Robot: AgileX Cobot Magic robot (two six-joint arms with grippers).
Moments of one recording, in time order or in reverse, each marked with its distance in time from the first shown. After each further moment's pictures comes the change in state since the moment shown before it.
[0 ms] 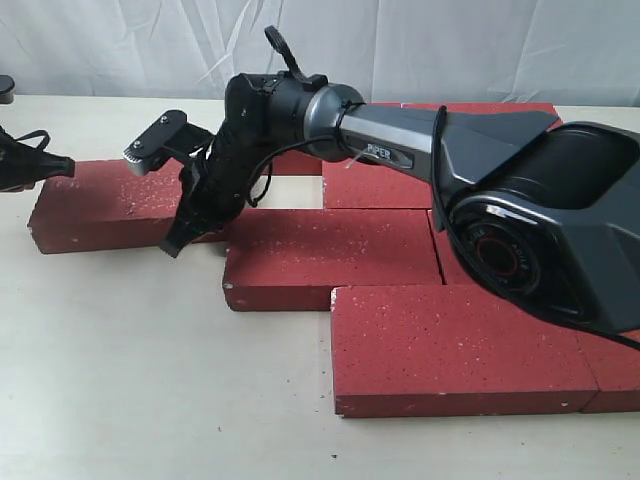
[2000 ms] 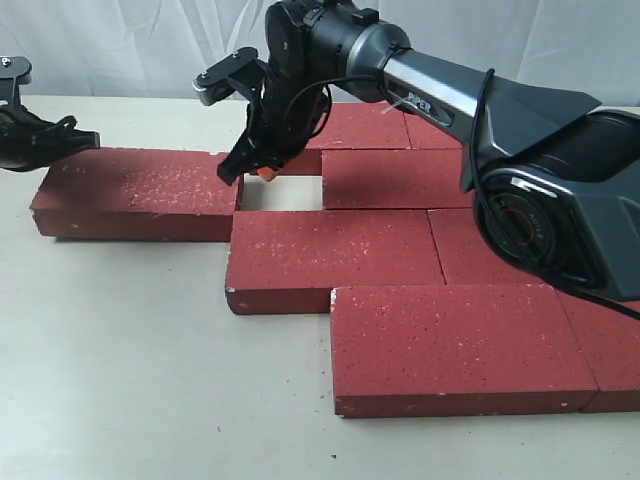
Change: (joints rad) left arm -0.057 0.084 -0.031 -0.121 -0.268 -0.004; right arm -0.108 0.014 -0.219 -0.301 0.257 0.352
